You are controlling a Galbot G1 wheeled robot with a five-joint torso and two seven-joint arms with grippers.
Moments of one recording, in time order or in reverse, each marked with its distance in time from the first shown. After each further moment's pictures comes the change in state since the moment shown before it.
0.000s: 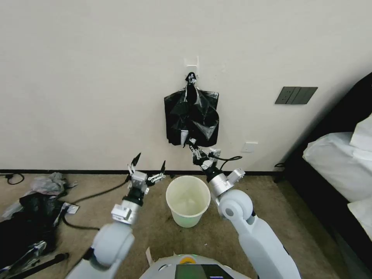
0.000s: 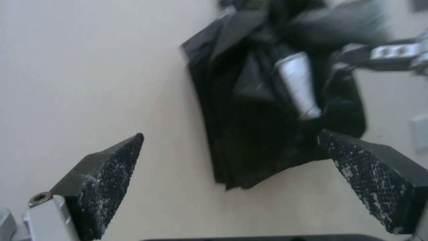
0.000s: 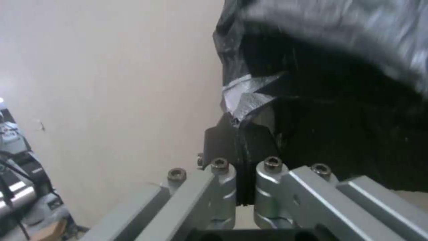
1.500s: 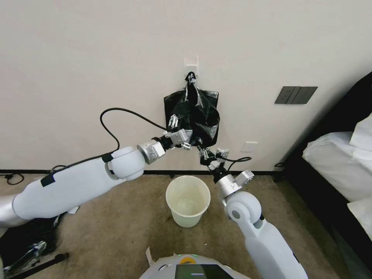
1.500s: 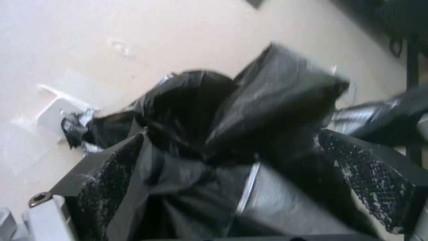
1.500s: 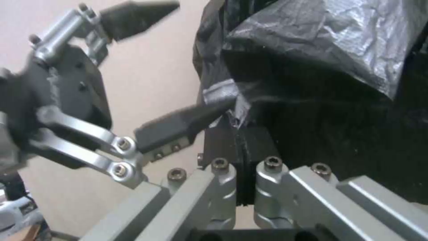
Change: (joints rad) left arm -1.544 0.506 1.081 0.258 -0.326 0.214 0.037; right arm -0.059 -0.015 0.070 0.044 -0.042 0.002 -0.007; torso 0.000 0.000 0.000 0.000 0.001
